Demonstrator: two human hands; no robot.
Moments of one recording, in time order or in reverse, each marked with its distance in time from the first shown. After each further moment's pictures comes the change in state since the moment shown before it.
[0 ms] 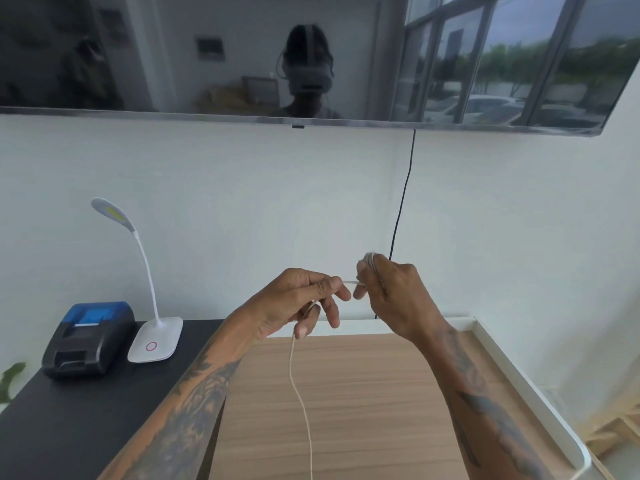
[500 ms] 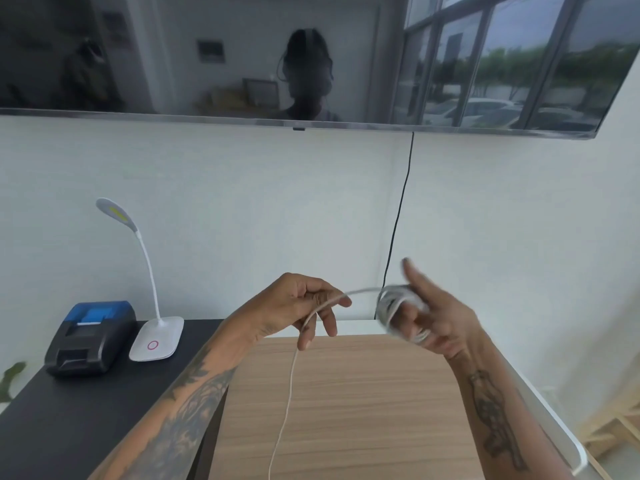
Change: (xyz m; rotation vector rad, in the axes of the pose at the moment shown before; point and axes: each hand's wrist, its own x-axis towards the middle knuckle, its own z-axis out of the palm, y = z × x) left_hand -0.013 -0.001 0.003 0.144 -0.022 0.027; right_hand -0.023 0.003 -0.045 1.333 -0.489 0.756
